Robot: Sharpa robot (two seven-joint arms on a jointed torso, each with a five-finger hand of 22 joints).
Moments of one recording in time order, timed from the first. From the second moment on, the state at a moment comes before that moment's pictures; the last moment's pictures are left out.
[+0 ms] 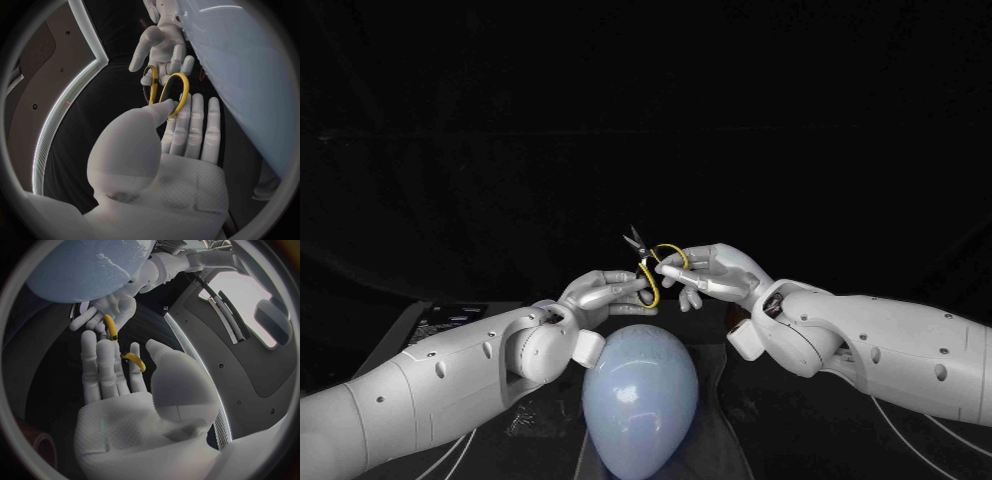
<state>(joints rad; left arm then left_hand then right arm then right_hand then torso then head) 1.28 -0.53 -0.04 1.17 0.03 -0.02 0.27 1.41 -0.04 0.59 0.01 0.05 0.89 0.16 0.50 0.41 1.21 0.10 0.34 0.23 1.01 0.08 0.42 0.46 0.16 0.92 0.25 0.23 0.11 1.39 -0.79 -0.13 1.47 -0.45 -0.29 0.37 1.11 -0.11 0.29 0.21 0.20 0.87 0.07 0.39 0.36 0.76 0.14 0.60 0.38 1.06 0.08 1.13 0.69 0.17 0.88 0.18 0.81 0.75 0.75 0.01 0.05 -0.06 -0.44</state>
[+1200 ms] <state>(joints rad) 1.28 -0.53 -0.04 1.17 0.02 -0.07 0.28 1.41 -0.04 0.59 0.00 0.05 0.88 0.16 0.50 0.43 1.21 0.10 0.34 0.24 1.01 0.08 0.42 0.46 0.16 0.92 0.25 0.23 0.11 1.33 -0.74 -0.14 1.42 -0.72 -0.33 0.30 1.17 -0.06 0.20 0.26 0.22 0.87 0.05 0.51 0.35 0.55 0.18 0.59 0.23 1.00 0.11 1.24 0.59 0.17 0.86 0.20 0.80 0.79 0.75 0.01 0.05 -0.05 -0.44</state>
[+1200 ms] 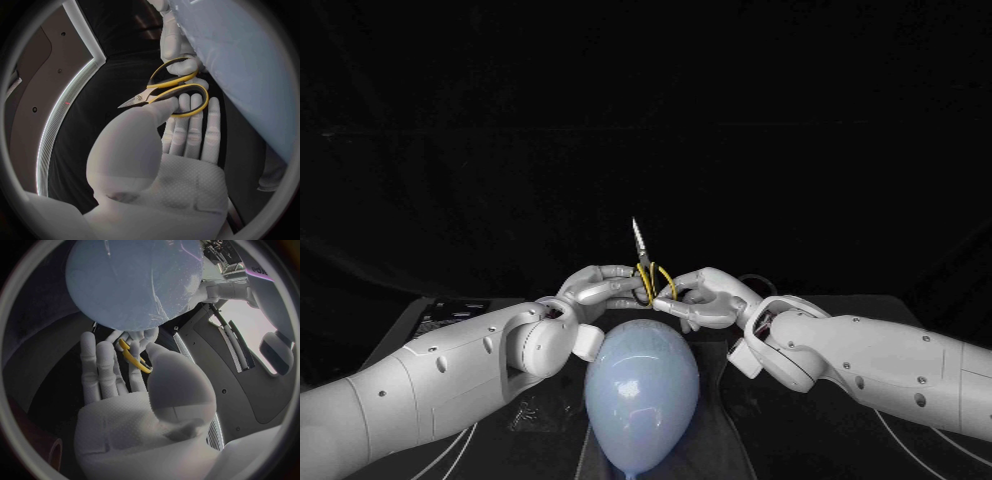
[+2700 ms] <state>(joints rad) 1.29 -0.53 -0.03 1.17 0.02 -0.07 0.28 1.40 -0.03 0.59 0.00 0.04 0.88 0.16 0.50 0.43 1.21 0.09 0.35 0.24 1.01 0.08 0.43 0.47 0.17 0.92 0.25 0.23 0.11 1.33 -0.77 -0.14 1.45 -0.41 -0.46 0.40 1.29 -0.01 0.18 0.15 0.08 0.72 0.19 0.49 0.22 0.86 0.15 0.58 0.06 1.03 0.08 1.23 0.43 0.17 0.90 0.19 0.77 0.78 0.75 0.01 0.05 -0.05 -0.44</state>
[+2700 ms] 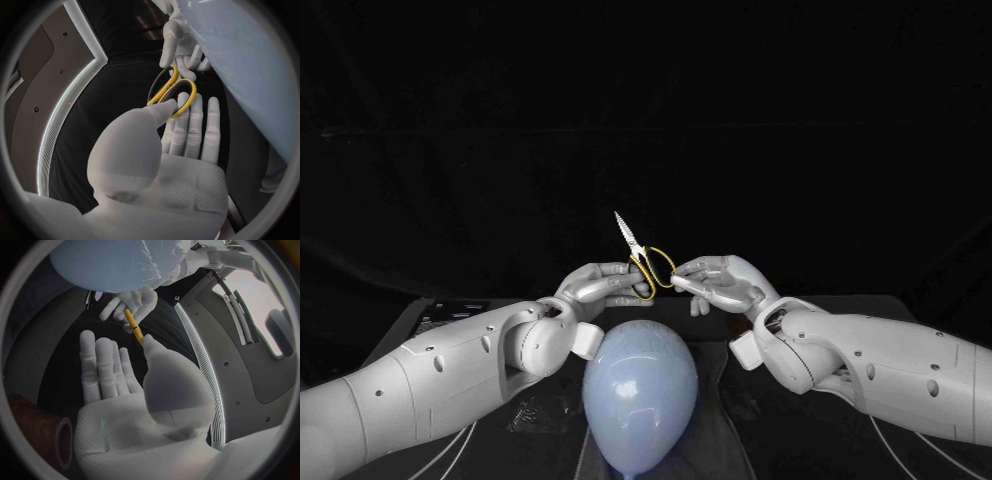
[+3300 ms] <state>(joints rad) 1.29 -0.53 -0.03 1.17 0.02 -0.07 0.28 1.40 -0.03 0.59 0.00 0.04 0.88 0.16 0.50 0.43 1.21 0.09 0.34 0.24 1.01 0.08 0.43 0.47 0.17 0.92 0.25 0.23 0.11 1.33 -0.75 -0.14 1.44 -0.42 -0.47 0.39 1.28 -0.02 0.22 0.15 0.08 0.79 0.20 0.40 0.17 0.94 0.14 0.44 0.06 1.04 0.07 1.23 0.42 0.17 0.91 0.18 0.77 0.79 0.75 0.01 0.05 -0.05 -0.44</state>
